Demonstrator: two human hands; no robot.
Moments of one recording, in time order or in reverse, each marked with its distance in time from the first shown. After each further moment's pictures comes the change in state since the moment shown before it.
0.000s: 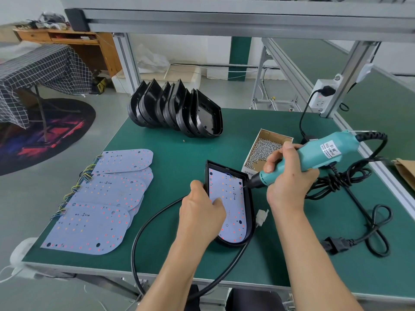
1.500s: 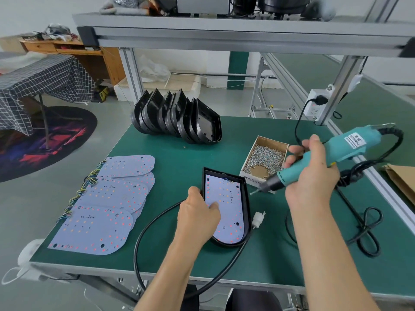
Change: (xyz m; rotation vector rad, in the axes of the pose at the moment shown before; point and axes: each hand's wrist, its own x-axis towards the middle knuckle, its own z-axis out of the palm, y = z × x) left_hand 0.003 -0.009 -0.001 -0.010 -0.016 -0.029; right_hand 0.021 -0.043 -0.015 0.046 0.153 0.234
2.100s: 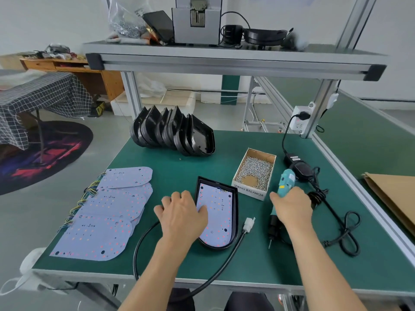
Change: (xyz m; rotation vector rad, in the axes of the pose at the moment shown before) left_hand 0.005 0.001 -0.017 0.562 0.120 0.112; right_hand 0.017 0.027 -0.063 -1.496 0.000 0.015
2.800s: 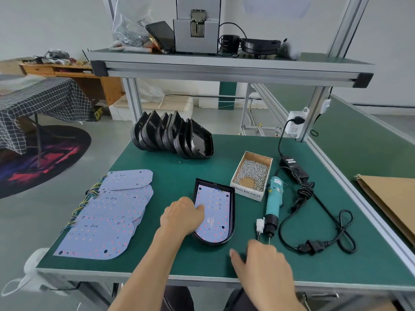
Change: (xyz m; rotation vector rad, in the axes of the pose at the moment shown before) left_hand 0.020 -0.008 -0.001 -0.072 -0.280 -0.053; right_hand -0.170 0.004 -0.012 -0.527 -0.301 -0.325
